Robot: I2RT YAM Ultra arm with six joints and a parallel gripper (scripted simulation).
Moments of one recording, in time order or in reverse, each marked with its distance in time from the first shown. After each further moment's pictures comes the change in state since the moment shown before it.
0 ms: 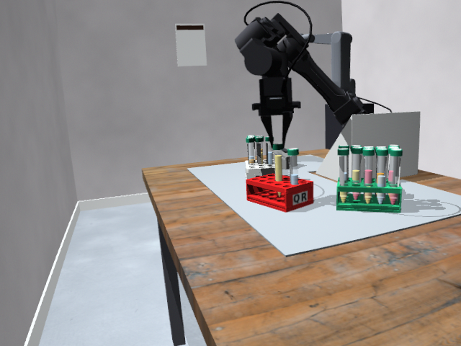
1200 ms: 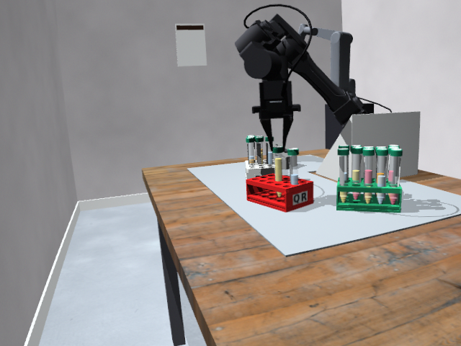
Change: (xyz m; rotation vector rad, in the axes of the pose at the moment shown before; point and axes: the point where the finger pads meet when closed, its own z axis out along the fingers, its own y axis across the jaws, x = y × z) arm -0.001 0.000 0.007 0.001 -0.002 0.000
